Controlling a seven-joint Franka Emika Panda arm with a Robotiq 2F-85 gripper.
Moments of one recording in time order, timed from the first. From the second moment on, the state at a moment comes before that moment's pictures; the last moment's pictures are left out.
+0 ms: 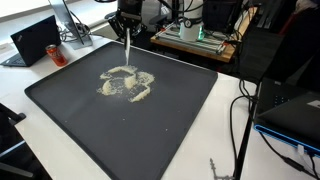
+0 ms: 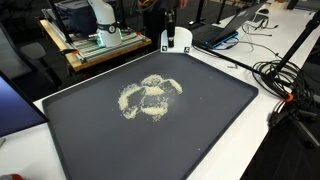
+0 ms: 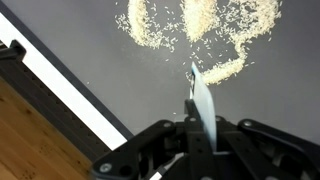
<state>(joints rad) 0.01 0.01 0.01 -2.32 -0.30 2.64 -0.55</state>
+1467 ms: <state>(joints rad) -0.20 0.30 -0.07 -1.71 0.09 2.01 -0.61</state>
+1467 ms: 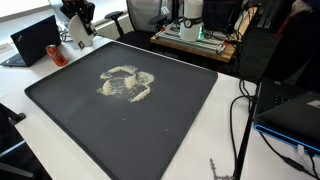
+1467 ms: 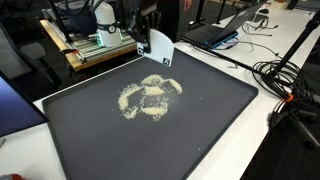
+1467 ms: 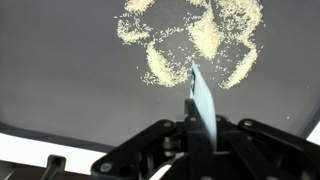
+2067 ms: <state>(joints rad) -0.35 0.40 -0.08 -1.64 0.36 2.01 -0.58</state>
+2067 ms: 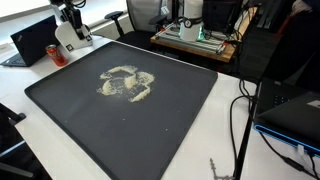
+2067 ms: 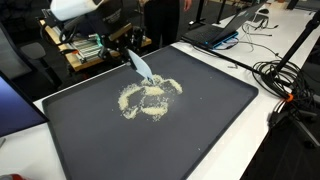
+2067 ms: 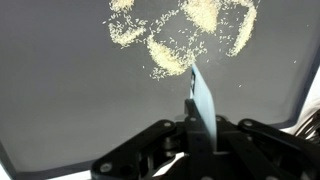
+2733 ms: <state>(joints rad) -0.41 0.39 -0.10 -1.79 0.50 2.16 -0.54</state>
